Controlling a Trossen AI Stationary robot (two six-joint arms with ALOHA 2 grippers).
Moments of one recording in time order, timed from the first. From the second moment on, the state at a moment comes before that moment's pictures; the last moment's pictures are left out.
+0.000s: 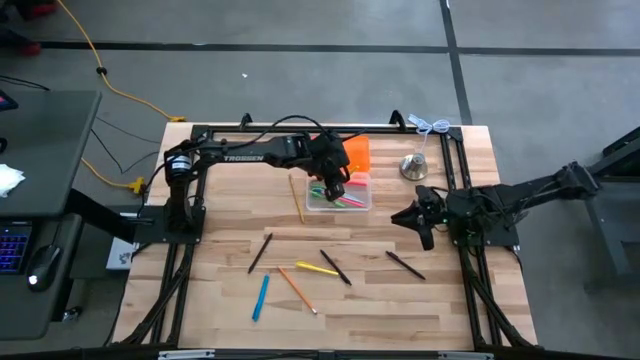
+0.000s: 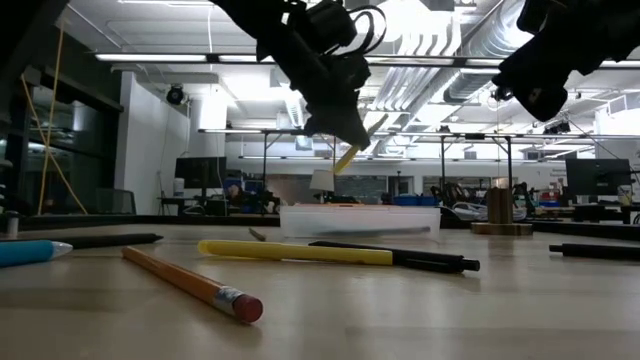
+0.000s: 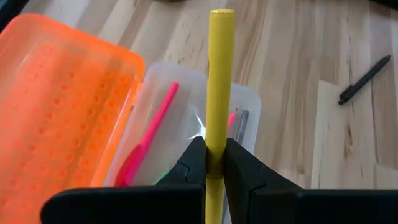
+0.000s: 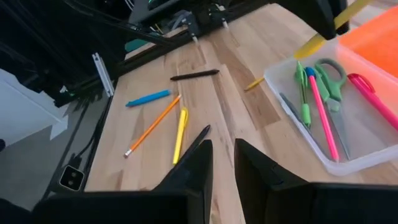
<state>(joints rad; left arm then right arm) 0.27 1.91 1.56 -0.48 0.13 -0.08 0.21 0.58 0.38 -0.15 0.16 0.53</state>
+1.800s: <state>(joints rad) 0.23 2.19 1.80 -0.79 0.10 0.26 0.06 0.62 0.38 -0.10 0.05 0.50</state>
